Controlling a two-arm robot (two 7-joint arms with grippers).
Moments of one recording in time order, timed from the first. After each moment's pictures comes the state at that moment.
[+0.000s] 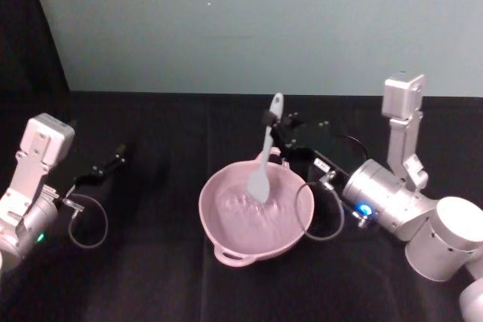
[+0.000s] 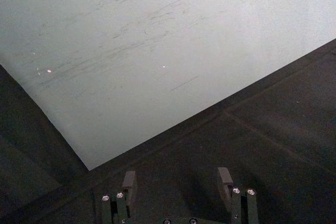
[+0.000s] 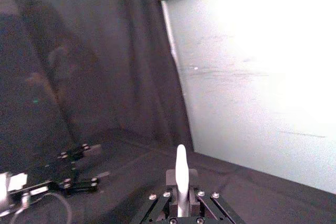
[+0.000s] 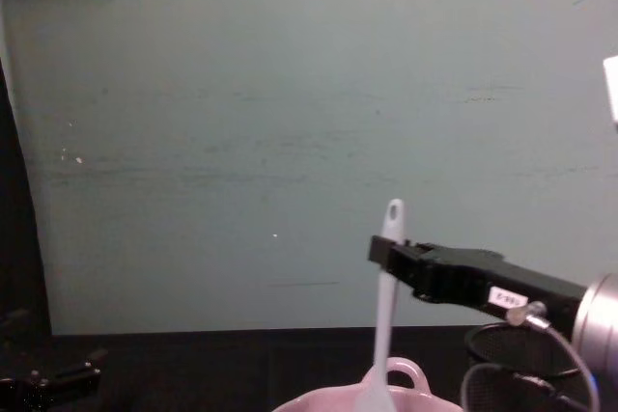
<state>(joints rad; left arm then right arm) -0.20 0.60 0.45 -1.41 -0.25 -0.12 0.03 0.31 0.30 -0.40 -1.38 0.53 -0.06 0.47</state>
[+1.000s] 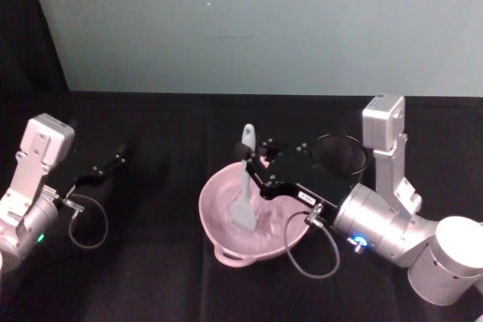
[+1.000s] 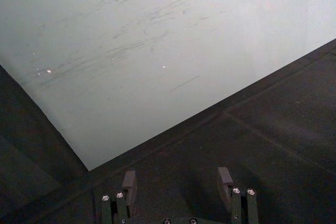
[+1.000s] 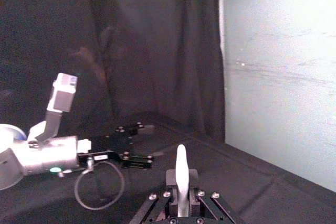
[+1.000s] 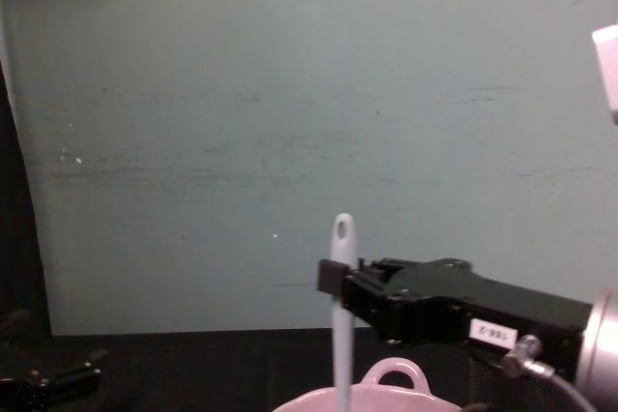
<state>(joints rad) -0.20 0.60 0.45 -1.41 -0.25 -0.12 0.03 0.23 0.38 -0.46 -1.55 0.46 -0.05 0.51</state>
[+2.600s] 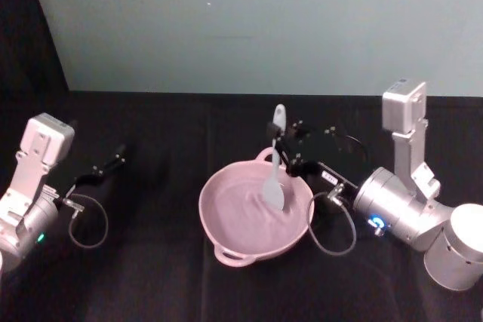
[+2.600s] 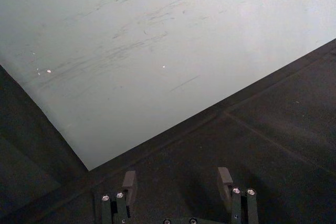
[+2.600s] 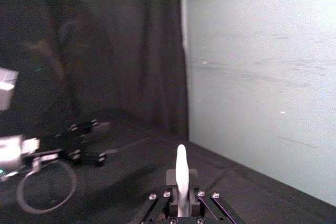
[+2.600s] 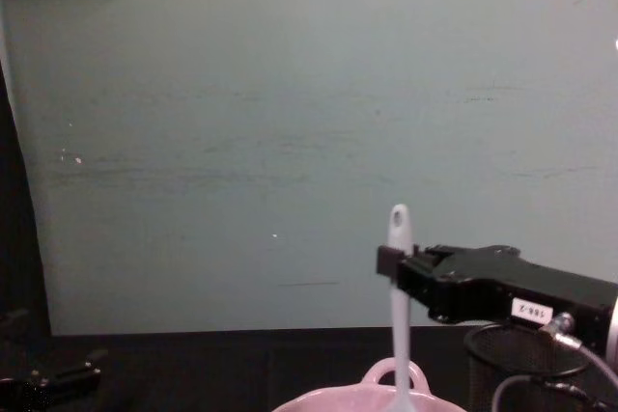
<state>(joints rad) -0.20 0.60 0.45 -1.41 -0.25 -0.12 0.03 0.25 0.37 -0.40 -1.50 0.42 -0.05 0.46</state>
